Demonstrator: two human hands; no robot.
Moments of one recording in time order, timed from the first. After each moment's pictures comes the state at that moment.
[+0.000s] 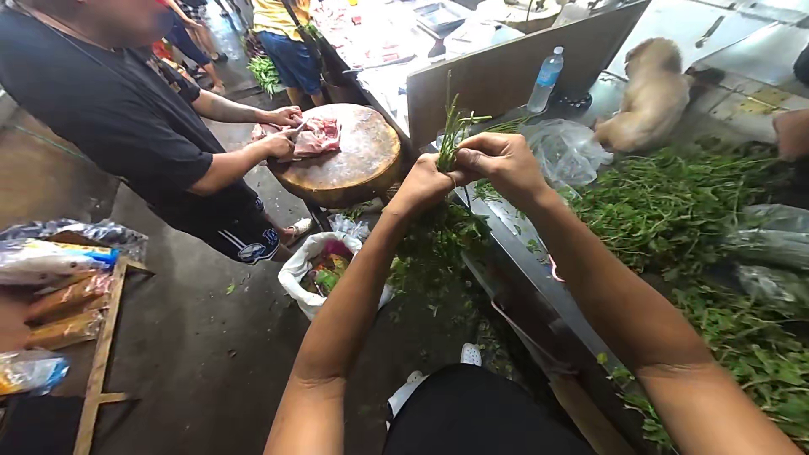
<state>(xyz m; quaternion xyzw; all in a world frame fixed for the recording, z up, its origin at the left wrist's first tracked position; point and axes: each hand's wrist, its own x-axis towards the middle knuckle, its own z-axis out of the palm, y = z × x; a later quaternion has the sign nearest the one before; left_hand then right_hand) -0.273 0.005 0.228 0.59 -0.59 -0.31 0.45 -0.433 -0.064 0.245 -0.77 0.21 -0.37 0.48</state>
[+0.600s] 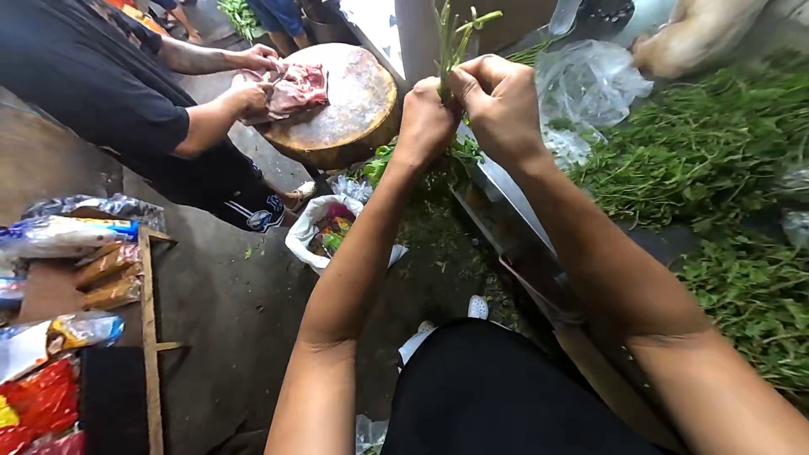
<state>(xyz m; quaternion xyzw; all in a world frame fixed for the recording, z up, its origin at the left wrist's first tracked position) -0.287 -0.026 0.217 0.68 -0.59 -0.11 0.42 -0.412 -0.056 0.229 -0.76 0.30 -0.47 0.33</state>
